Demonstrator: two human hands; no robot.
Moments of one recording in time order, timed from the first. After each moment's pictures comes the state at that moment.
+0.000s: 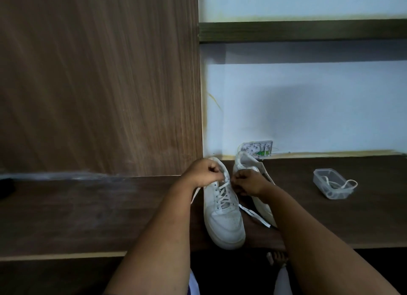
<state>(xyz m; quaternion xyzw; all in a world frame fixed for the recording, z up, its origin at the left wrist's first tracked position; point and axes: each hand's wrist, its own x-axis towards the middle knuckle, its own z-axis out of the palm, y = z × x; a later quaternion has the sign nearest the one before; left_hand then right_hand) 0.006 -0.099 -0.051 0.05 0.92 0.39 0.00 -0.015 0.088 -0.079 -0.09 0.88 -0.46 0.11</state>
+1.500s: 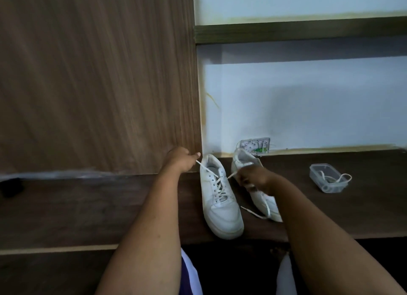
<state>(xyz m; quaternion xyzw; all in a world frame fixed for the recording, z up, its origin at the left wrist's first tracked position) 0.029 -0.128 -0.009 -0.14 0.93 0.35 -0.06 0.013 0.105 -0.044 -0.05 0.83 -0.52 0.19</state>
